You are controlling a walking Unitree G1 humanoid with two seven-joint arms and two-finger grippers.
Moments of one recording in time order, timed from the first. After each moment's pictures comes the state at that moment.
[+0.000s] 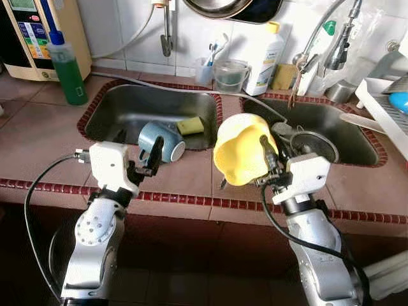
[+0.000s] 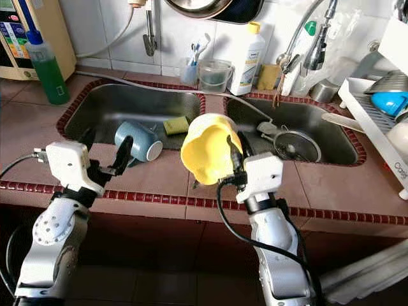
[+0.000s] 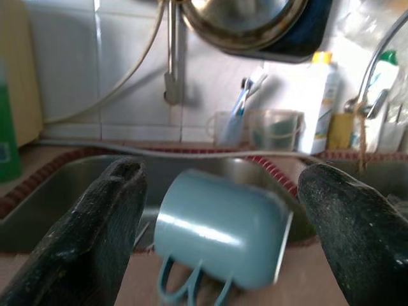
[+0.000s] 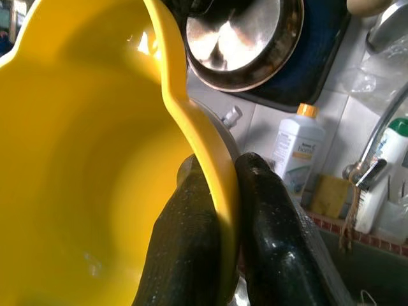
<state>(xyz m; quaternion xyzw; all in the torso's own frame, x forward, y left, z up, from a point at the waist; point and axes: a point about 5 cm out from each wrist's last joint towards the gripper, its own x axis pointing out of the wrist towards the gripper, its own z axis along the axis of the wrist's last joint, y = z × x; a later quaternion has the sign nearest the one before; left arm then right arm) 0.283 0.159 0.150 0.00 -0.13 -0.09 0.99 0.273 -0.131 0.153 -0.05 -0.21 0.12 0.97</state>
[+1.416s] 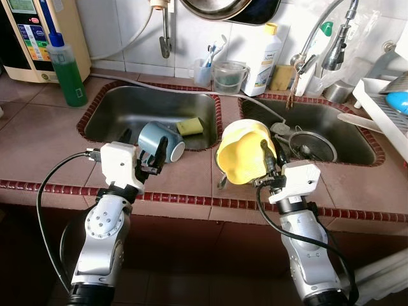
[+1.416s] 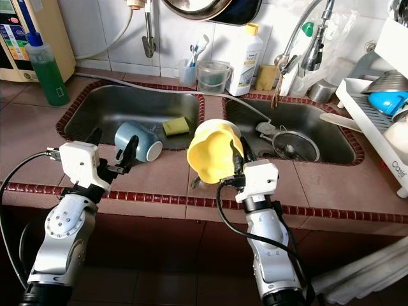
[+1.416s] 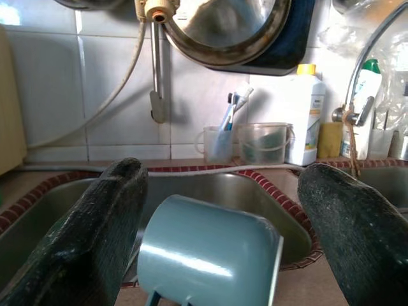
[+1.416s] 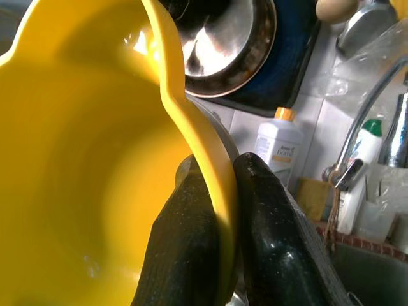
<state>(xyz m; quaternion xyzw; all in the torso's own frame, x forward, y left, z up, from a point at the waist) 0.298 0.149 0.155 0.02 -0.15 -0.11 0.98 0.291 -0.135 0.141 -0.04 -0.23 0.09 0.97</state>
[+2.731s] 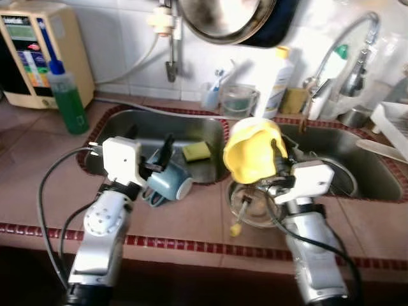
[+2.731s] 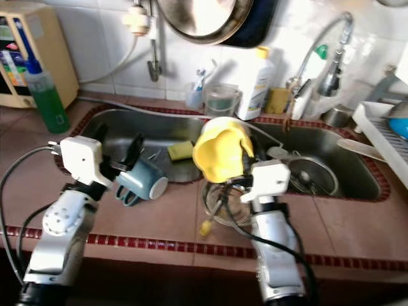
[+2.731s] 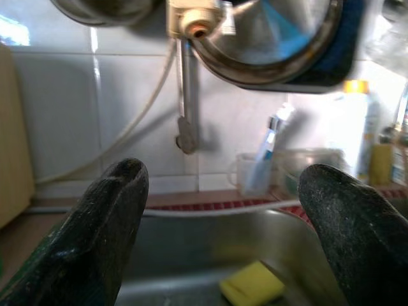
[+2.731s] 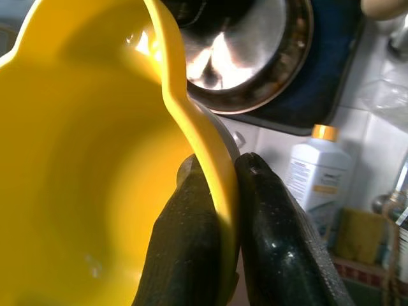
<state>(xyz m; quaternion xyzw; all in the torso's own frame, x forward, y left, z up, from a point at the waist) 0.297 0.158 0.169 0.02 -0.16 -0.11 0.98 0.285 -0.126 0.145 -0.03 -0.23 0.11 0.97</state>
